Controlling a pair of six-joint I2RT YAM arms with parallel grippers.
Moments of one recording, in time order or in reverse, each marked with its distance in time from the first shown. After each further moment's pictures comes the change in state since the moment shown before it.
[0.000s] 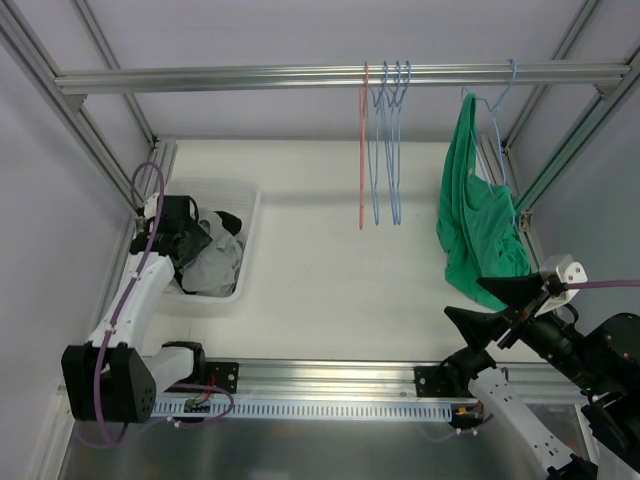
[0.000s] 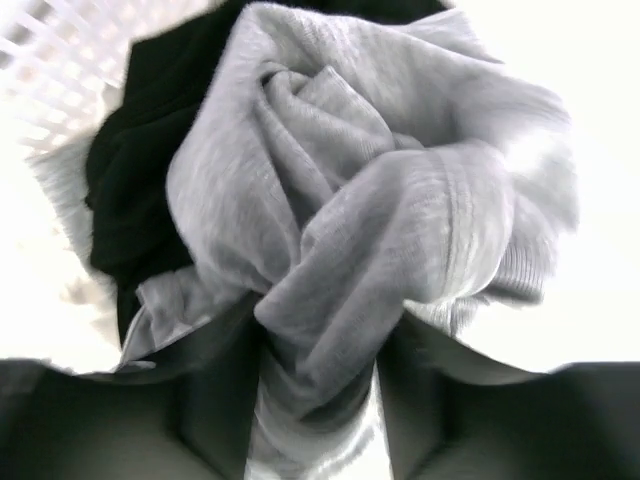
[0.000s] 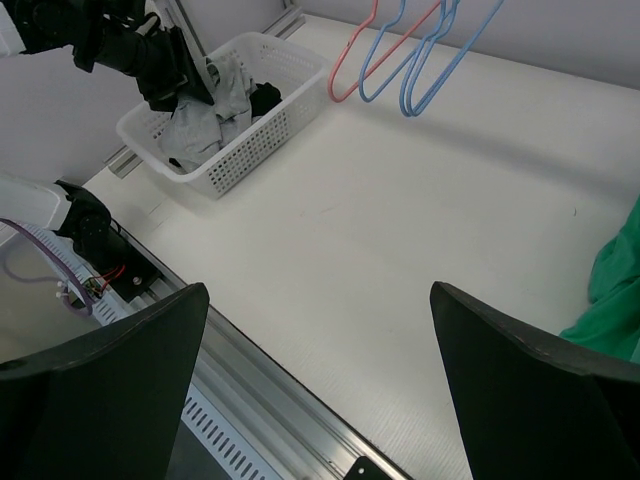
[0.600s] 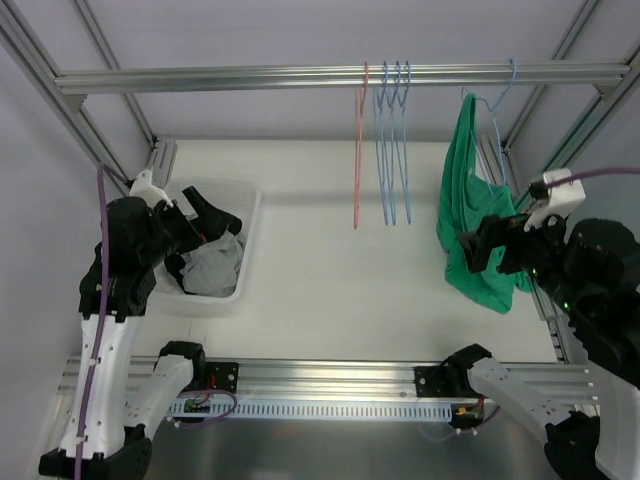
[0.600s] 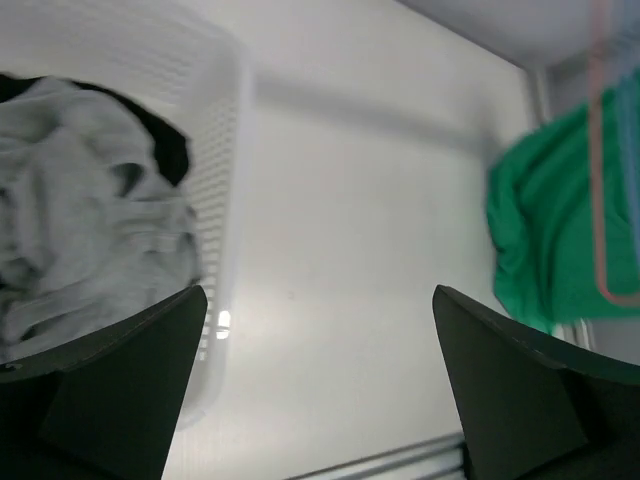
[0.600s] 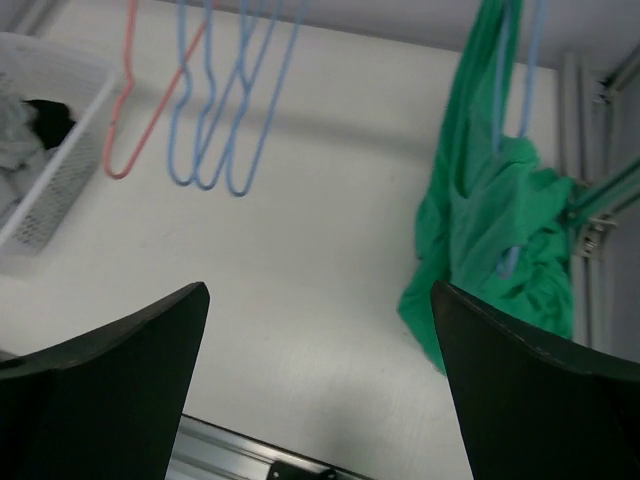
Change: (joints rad) left arm -0.034 -0.365 0.278 -0.145 0.400 0.186; right arm 0.000 0.404 0.320 -0.116 0.360 -0.065
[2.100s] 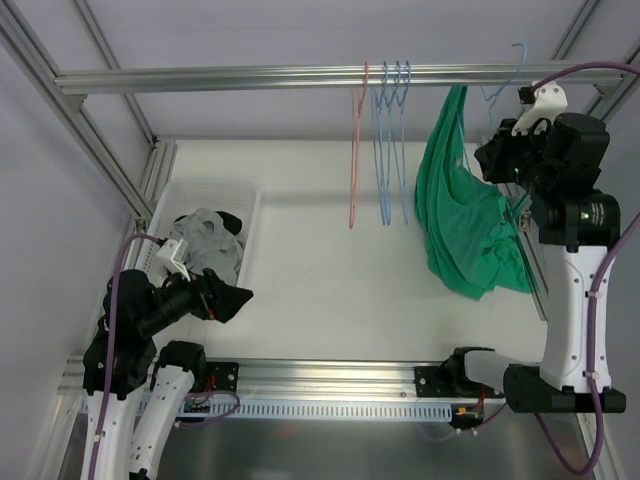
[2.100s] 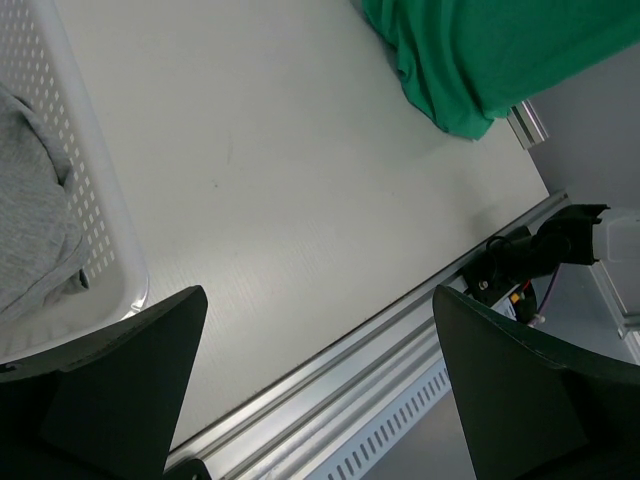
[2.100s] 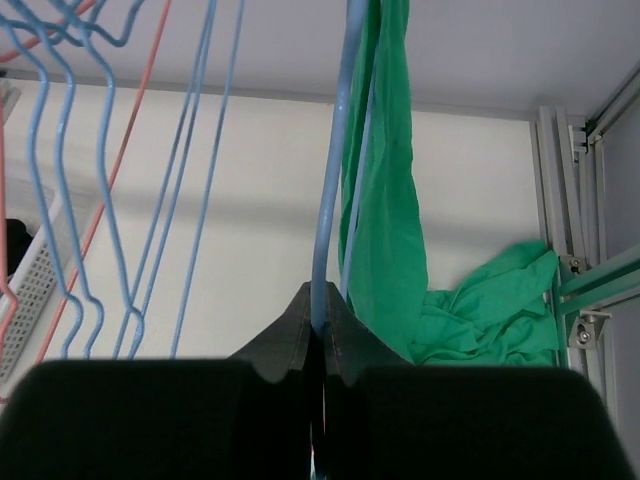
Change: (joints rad) left arm -0.071 -0.490 -0.315 -0.089 0.417 0.179; right arm -0.430 0.457 0.153 0.303 -0.285 -0.069
